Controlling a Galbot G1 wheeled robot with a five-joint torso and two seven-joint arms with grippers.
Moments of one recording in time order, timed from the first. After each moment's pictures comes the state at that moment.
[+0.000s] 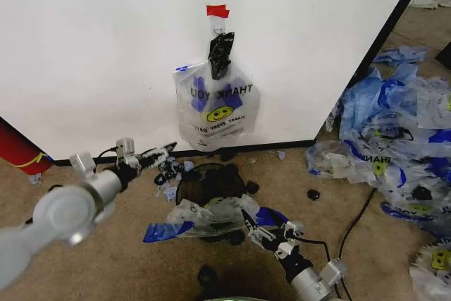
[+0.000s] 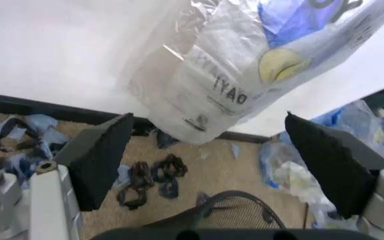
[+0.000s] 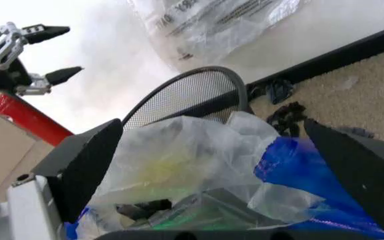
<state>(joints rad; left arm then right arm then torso) 0.96 -0.41 -0.17 -1.99 -1.77 0.15 -0.17 -1.38 0.73 -0.21 2.13 0.90 0.41 0.29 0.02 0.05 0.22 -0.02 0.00</state>
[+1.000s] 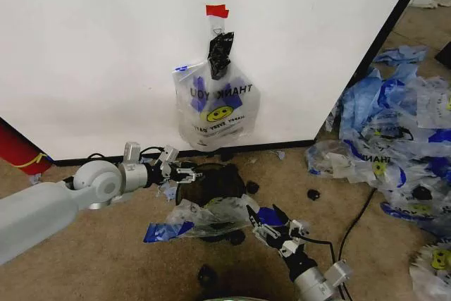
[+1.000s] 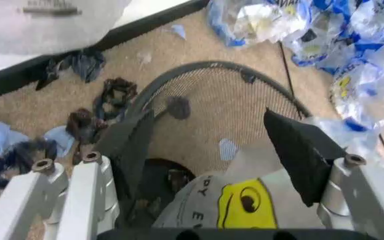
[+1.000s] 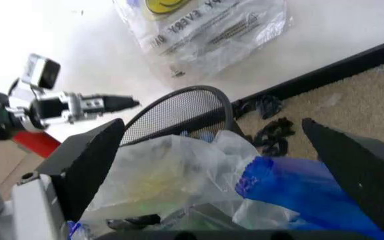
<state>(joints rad) 0.26 -0.43 0.66 -1.77 -1.37 0.28 0.28 -1.46 0.76 -0.12 2.14 0.85 0.43 0.27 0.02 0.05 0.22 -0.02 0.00</state>
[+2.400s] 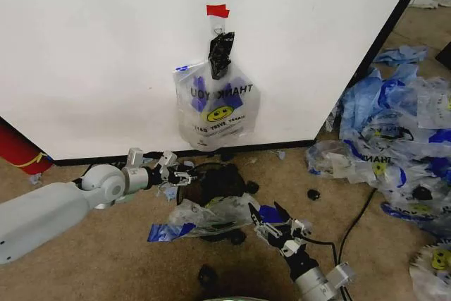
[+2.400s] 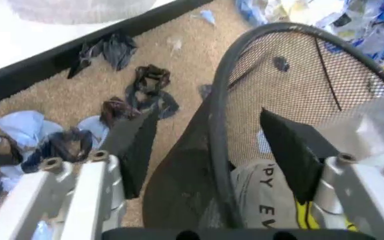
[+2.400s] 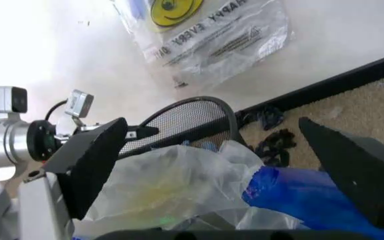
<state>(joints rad) 0.23 -0.51 0.74 -1.59 -1.29 0.21 0.33 -1.47 0.78 -0.10 2.13 0.83 0.45 0.26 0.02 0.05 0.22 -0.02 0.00</state>
